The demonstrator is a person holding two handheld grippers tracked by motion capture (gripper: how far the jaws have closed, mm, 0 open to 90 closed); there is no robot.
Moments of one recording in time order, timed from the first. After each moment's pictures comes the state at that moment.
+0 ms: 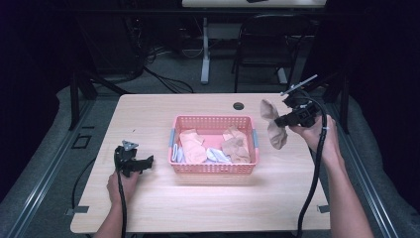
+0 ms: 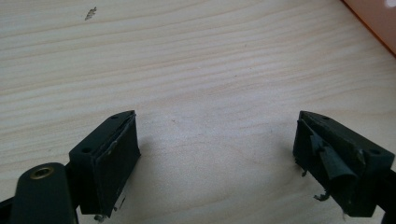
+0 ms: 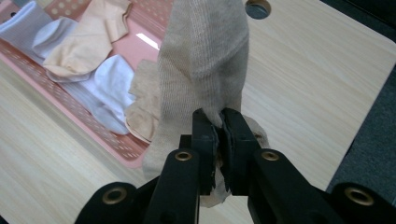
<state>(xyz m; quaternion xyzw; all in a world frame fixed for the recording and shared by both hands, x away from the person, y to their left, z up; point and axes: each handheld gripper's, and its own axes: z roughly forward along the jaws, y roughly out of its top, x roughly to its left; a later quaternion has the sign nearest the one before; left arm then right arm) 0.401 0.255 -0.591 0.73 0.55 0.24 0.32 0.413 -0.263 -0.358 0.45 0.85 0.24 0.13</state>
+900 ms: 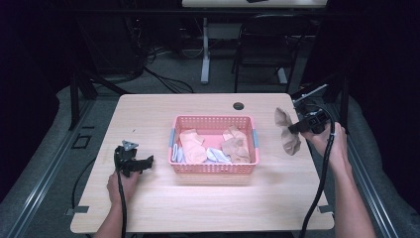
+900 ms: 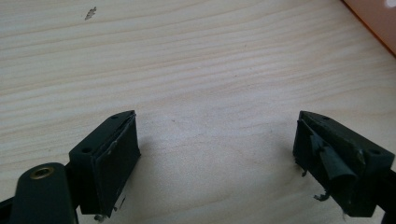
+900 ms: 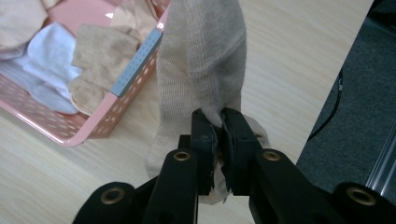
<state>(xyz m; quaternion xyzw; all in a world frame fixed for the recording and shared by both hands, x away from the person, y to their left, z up) 0.401 0.255 -0.591 0.73 0.55 0.24 0.32 0.422 -0.301 -0.395 0.50 0.83 0.19 0.13</state>
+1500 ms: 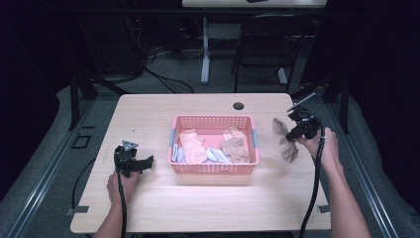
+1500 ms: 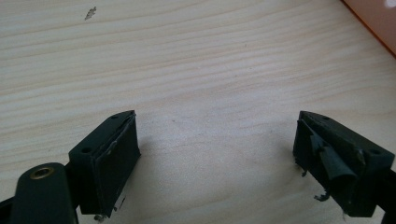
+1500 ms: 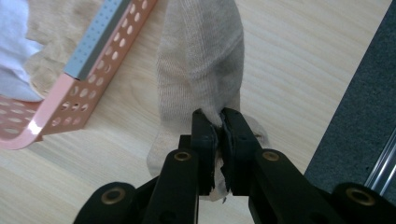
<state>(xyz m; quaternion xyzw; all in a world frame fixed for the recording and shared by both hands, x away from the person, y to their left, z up) 0.401 0.255 -0.591 0.73 0.55 0.24 0.32 0.443 -0.304 -0.440 0.52 0.84 0.14 0.09</state>
